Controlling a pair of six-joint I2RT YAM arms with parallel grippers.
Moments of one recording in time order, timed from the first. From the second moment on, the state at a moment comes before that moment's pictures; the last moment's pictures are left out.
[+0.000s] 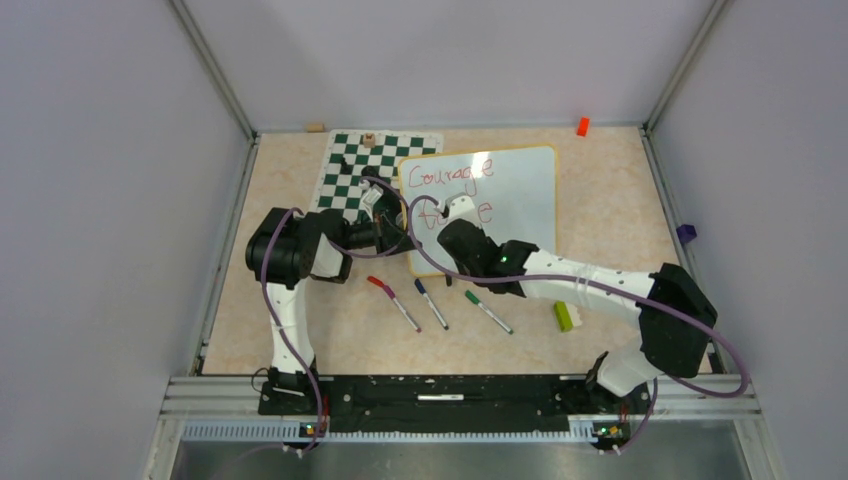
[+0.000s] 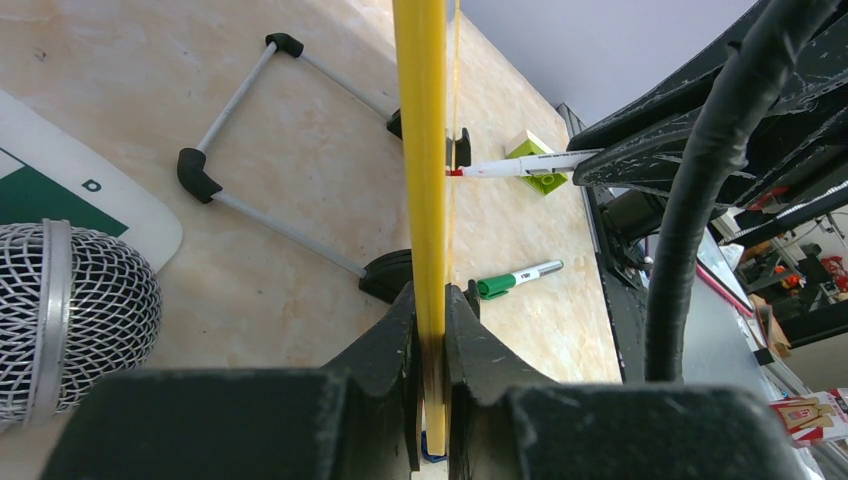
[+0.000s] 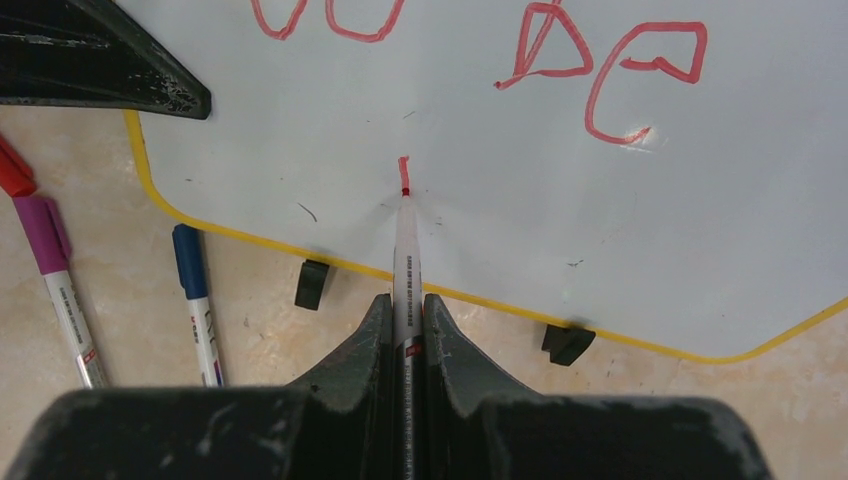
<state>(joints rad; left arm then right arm) -0.17 2.13 0.73 1.52 1.24 -0.81 0.98 1.51 1.07 -0.38 0.56 0.31</state>
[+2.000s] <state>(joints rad) -0.17 2.13 0.73 1.52 1.24 -0.80 0.96 1.50 1.06 -0.42 0.47 0.31</state>
